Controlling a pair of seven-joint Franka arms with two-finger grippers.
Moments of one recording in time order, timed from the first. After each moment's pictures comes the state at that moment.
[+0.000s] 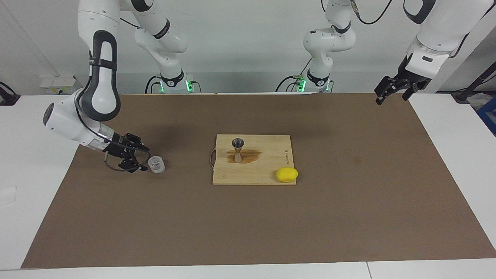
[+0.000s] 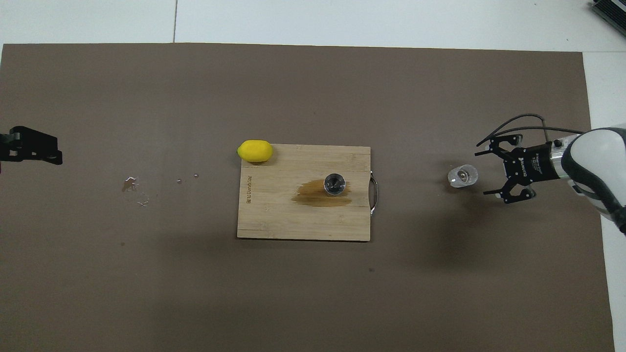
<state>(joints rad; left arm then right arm) 0.01 -0.02 -0.04 -1.55 0.01 1.51 -0.13 -0.18 0.22 0.03 -1.98 0.47 2.01 0.81</state>
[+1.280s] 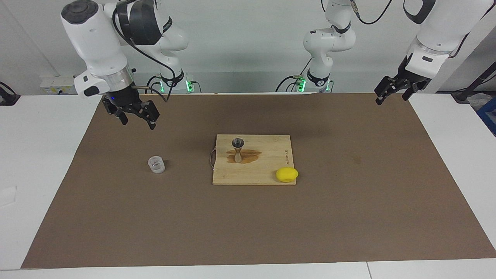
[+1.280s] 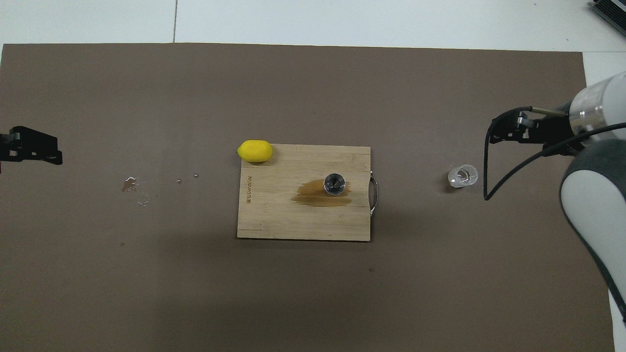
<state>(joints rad) 0.01 -0.02 -0.04 -1.55 0.01 1.51 -0.13 0.04 0.03 0.04 -1.61 0.00 1.69 0.33</state>
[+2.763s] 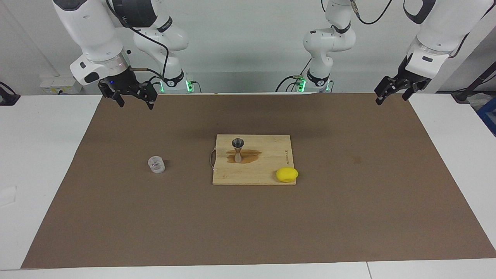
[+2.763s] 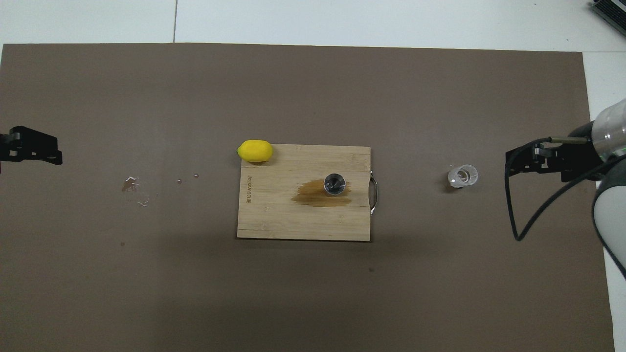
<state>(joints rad) 0.01 -0.02 -0.04 -1.55 0.01 1.51 -0.13 0.03 -0.02 0.04 -1.63 0.00 1.56 0.20</state>
